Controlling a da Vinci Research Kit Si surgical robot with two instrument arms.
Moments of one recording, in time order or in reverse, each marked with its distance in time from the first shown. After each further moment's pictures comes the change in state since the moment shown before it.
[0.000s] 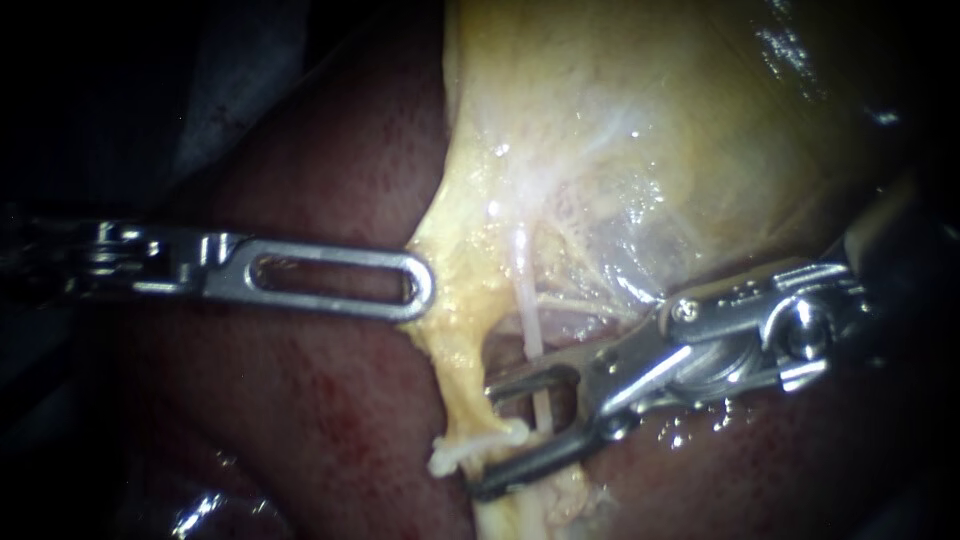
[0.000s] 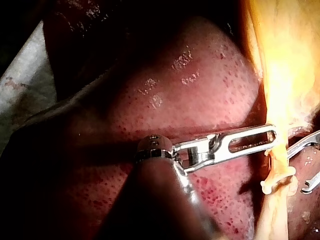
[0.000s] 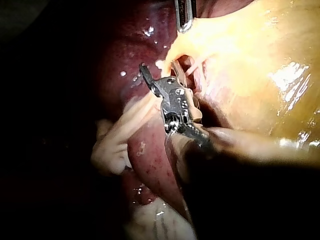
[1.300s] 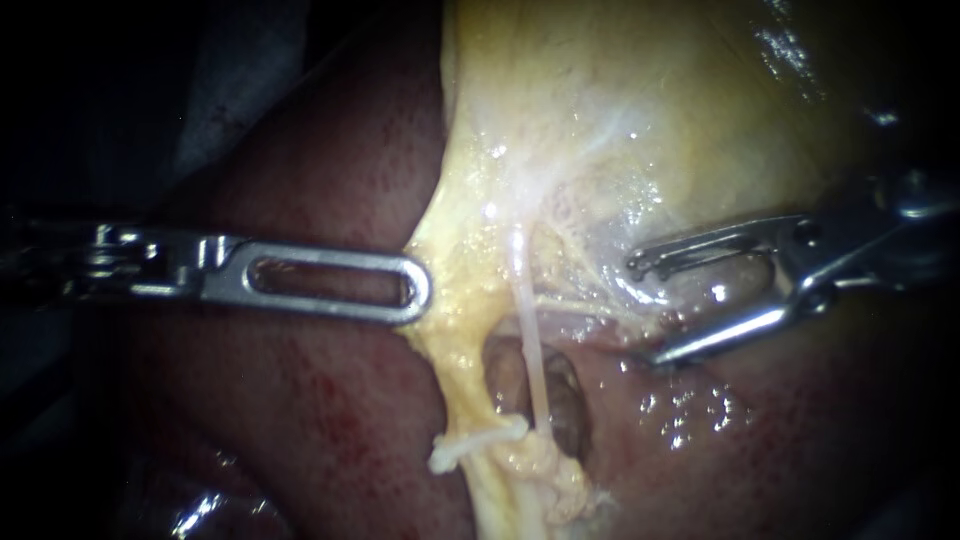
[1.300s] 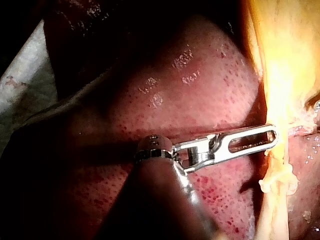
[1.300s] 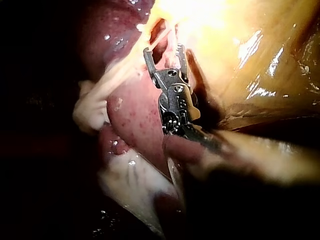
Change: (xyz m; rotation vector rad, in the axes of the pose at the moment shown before) right arm -0.001 0.001 -0.014 -0.101 0.049 -0.038; left arm 0.000 0.000 0.000 0.000 0.000 0.001
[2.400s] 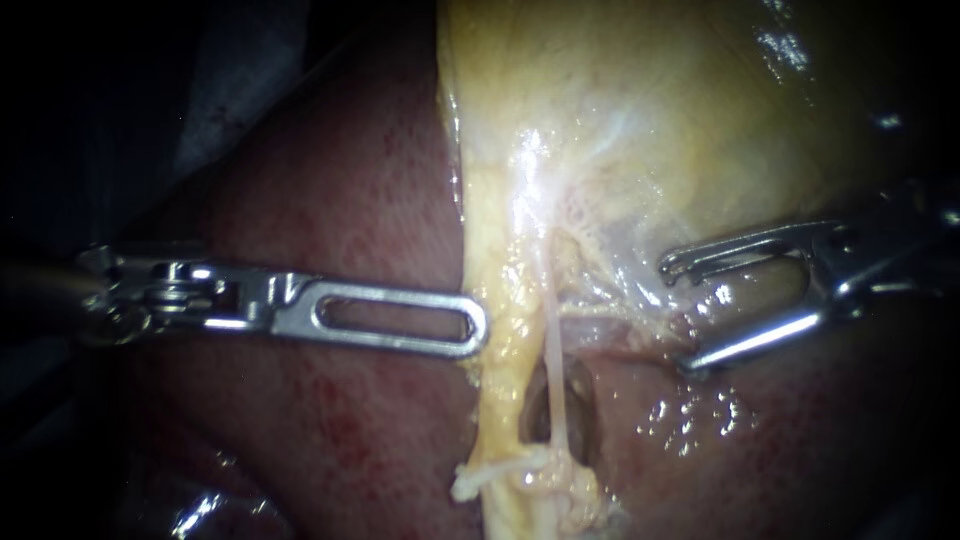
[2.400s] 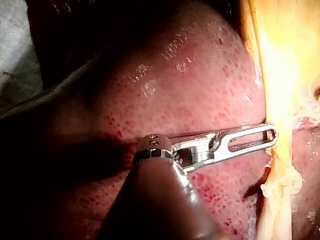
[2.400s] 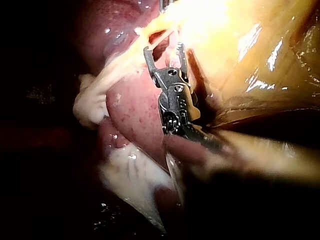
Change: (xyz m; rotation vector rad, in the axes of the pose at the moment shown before) right arm -0.001 0.000 -0.001 0.003 -0.001 -0.001; left arm 0.004 0.005 0.003 -0.017 0.036 0.000
